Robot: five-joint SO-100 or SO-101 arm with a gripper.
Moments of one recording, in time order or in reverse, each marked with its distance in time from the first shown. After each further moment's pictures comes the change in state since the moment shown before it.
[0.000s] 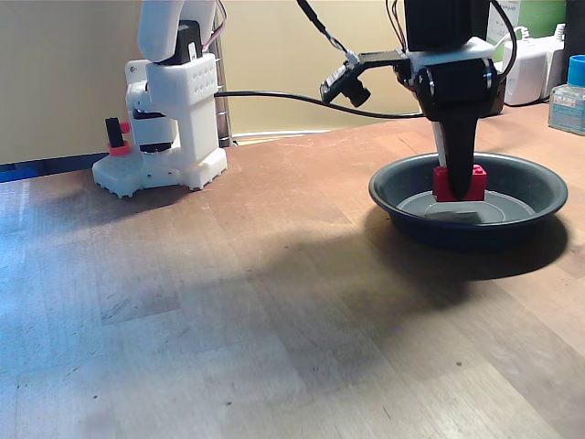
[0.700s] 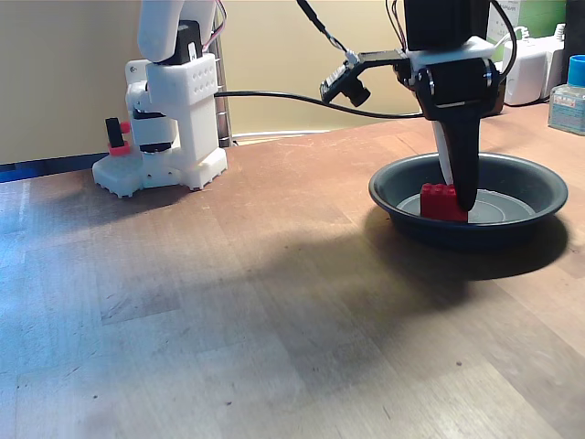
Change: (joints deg) arm 0.1 0.0 0.0 0.1 0.0
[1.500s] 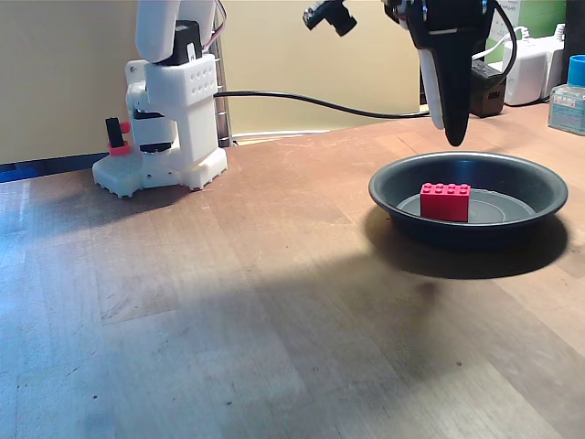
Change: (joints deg) arm 4.3 3.9 -16.8 20.9 -8.3
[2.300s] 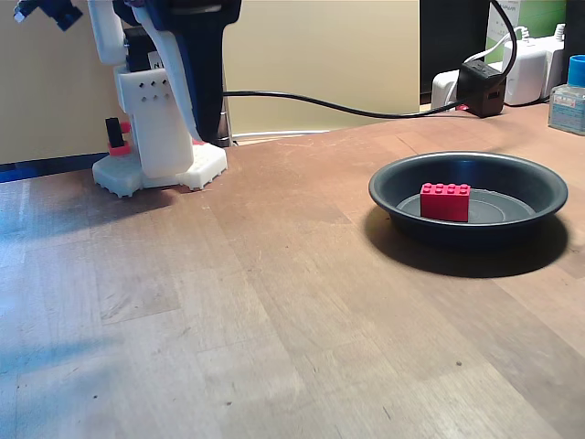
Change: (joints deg) arm 39.8 37.6 38.5 -7.4 -64.2
